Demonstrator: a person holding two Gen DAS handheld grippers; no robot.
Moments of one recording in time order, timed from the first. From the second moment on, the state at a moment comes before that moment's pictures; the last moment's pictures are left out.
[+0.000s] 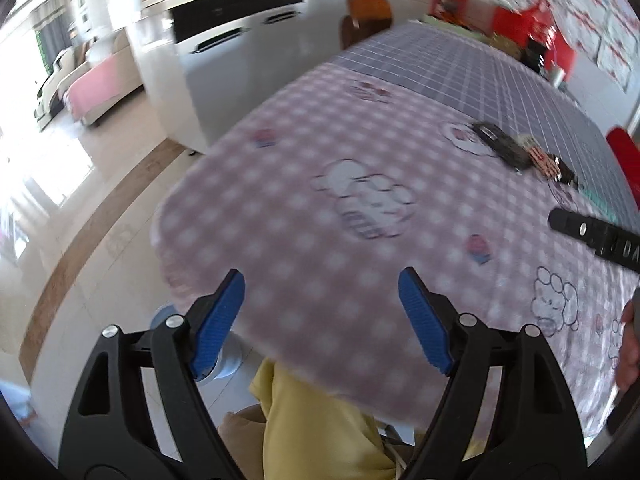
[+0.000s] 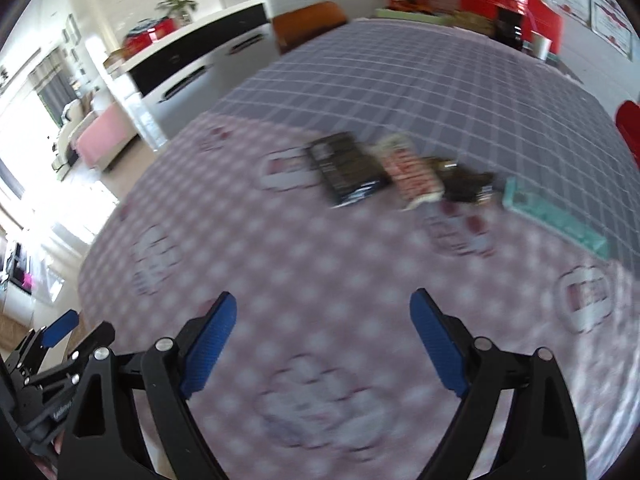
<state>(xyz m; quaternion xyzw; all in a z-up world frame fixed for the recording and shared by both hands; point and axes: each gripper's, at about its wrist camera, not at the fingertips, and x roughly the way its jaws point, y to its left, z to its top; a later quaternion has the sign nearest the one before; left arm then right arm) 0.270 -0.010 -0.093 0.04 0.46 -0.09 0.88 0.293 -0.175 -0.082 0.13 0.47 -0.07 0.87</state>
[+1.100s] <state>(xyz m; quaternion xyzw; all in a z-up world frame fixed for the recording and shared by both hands) 0.384 -0.205 -0.104 0.07 0.52 -0.21 0.83 0.325 -0.303 -0.054 0.25 0.41 -0.08 0.87</state>
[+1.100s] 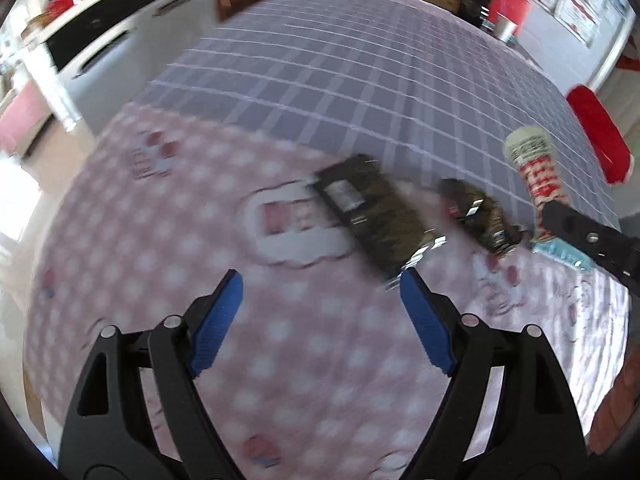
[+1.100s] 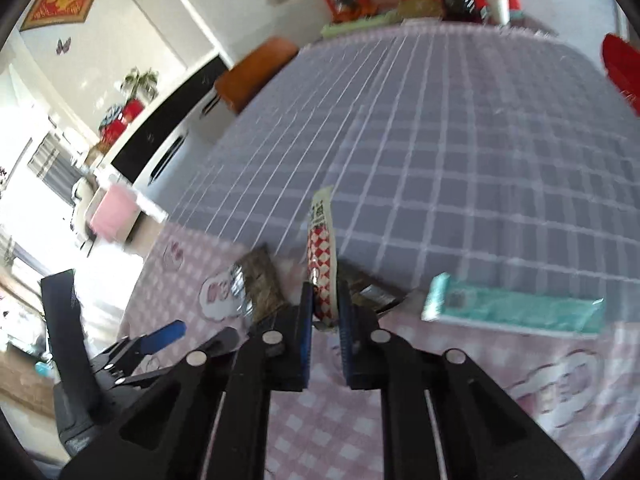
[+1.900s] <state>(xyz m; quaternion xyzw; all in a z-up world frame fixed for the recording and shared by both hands) 0.391 -0.208 -0.100 0.07 0.49 -0.22 0.84 0.304 -0.331 -0.056 0.28 0.40 -0.10 0.87</state>
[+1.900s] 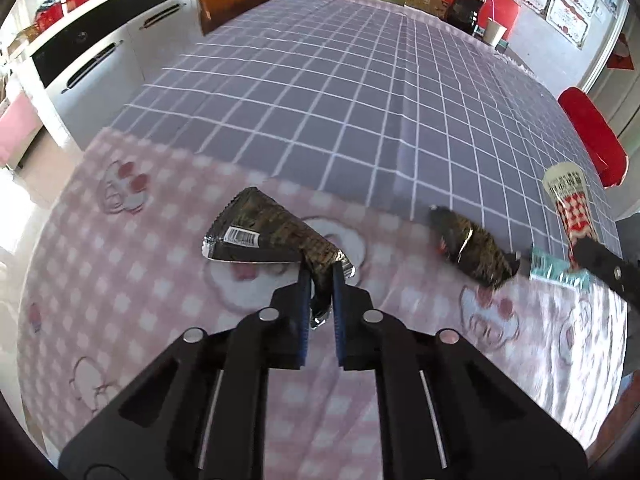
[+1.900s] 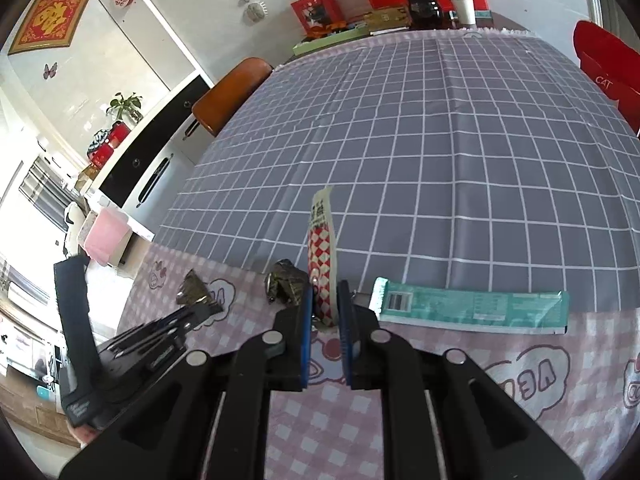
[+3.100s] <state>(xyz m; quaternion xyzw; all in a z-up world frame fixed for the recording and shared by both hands) 0.271 0.119 -0.074 -0.03 0.44 -0.03 0.90 0.318 0.005 -0.040 0.13 0.44 0.17 0.87</state>
